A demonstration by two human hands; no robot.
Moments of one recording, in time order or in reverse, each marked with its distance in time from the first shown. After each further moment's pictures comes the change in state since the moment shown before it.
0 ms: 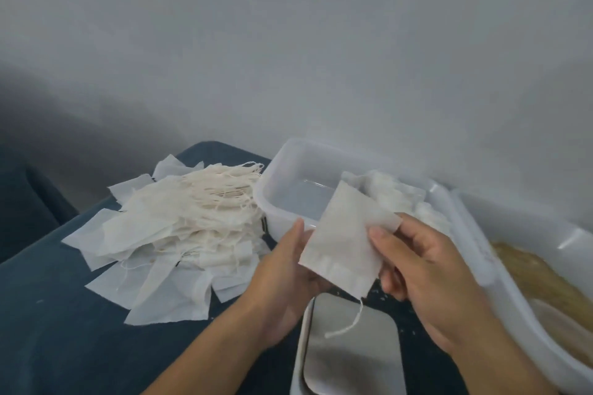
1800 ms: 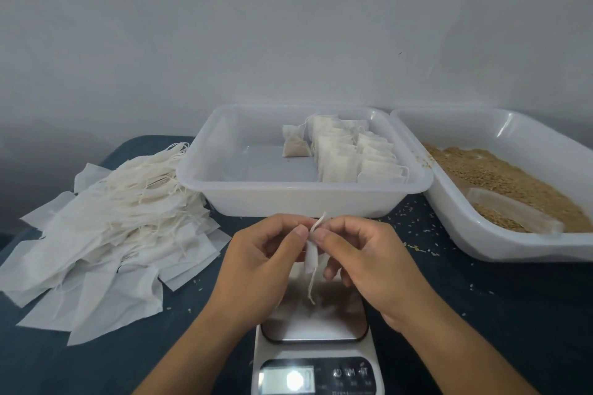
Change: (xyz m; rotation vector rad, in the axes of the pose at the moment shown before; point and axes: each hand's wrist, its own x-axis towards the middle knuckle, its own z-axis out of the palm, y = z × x) left_hand -0.022 -0.025 0.027 0.666 -0.010 0.313; right_hand -0.046 0.064 -0.008 0.062 0.107 0.140
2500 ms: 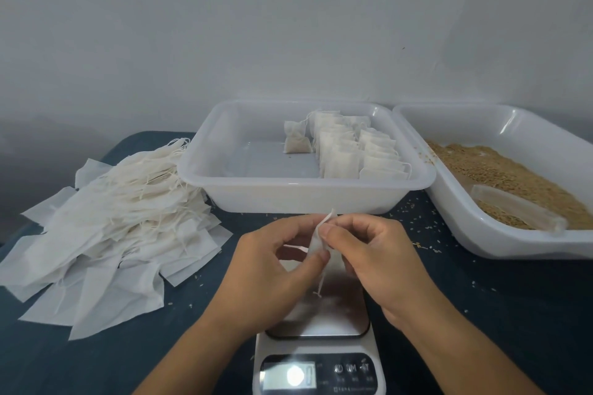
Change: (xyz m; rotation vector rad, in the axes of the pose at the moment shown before) left_hand -0.005 -0.003 -0.001 0.239 -0.088 0.116; right_hand -0.001 0.002 0.001 0.024 0.093 -0.077
